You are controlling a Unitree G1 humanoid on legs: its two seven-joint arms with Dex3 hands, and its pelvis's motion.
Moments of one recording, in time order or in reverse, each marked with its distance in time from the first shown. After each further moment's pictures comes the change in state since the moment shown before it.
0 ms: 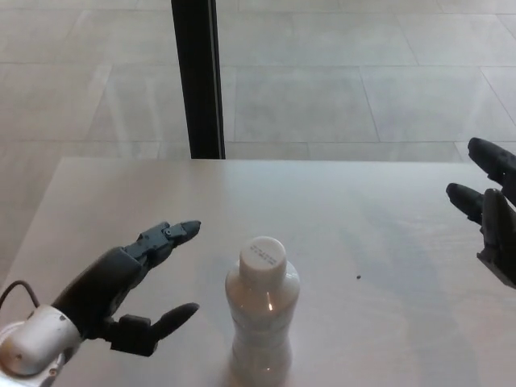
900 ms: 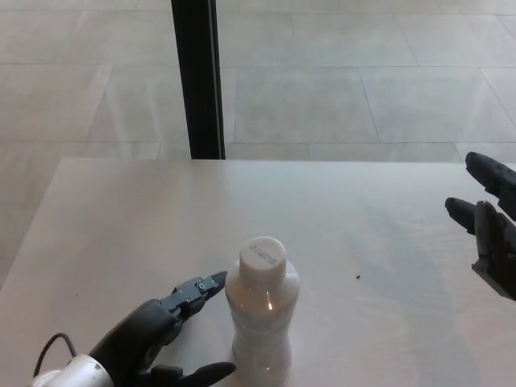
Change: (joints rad) left_arm 0.119 -0.149 -0.035 -0.010 0.040 0.018 -0.002; right_arm 0.021 0.030 0.008 -0.002 -0.065 0.008 -0.011
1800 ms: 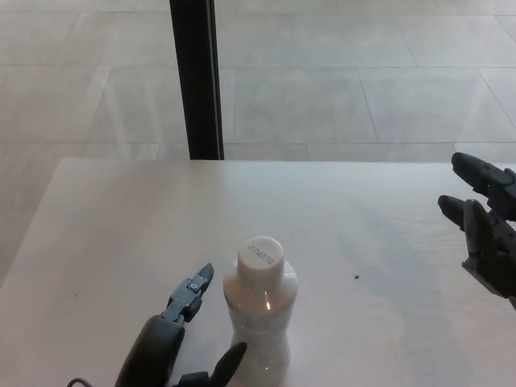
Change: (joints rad) left_arm 0.106 -0.253 0.038 0.001 0.117 -0.048 0.301; right_arm -0.018 0.018 0.020 0.000 -0.043 0.000 -0.010
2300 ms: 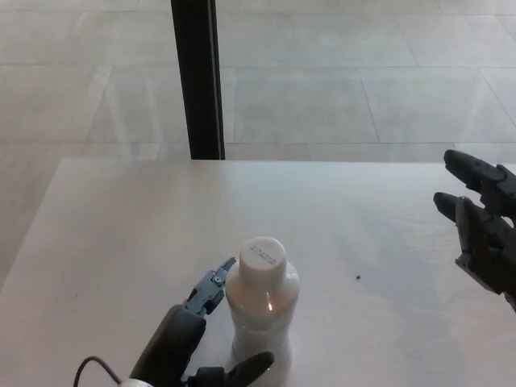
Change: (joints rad) left_arm -0.070 0.056 -0.103 0.003 0.080 0.001 0.000; right_arm -0.019 0.001 0.020 0.015 -0.038 -0.006 -0.001
